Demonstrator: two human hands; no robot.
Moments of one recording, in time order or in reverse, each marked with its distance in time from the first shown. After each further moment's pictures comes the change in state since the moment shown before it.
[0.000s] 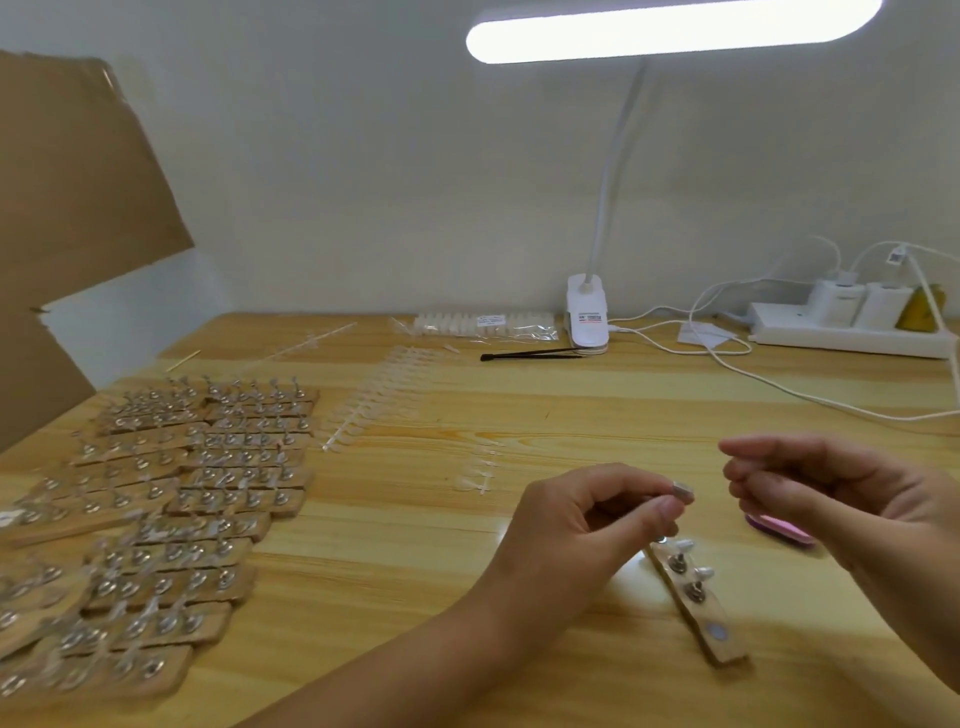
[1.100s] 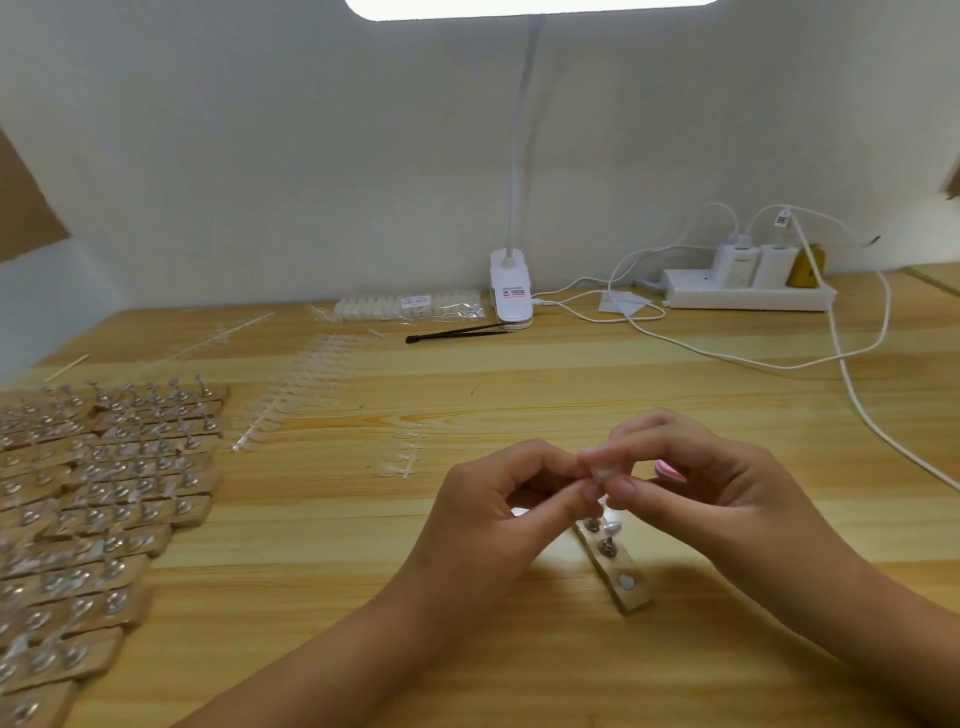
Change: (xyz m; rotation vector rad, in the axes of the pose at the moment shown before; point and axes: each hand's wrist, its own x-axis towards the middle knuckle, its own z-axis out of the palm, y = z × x) left_hand -0.003 -0.002 0.004 0.133 -0.047 0.117; right_hand -0.010 -0.003 0.023 -0.027 -0.131 -0.130
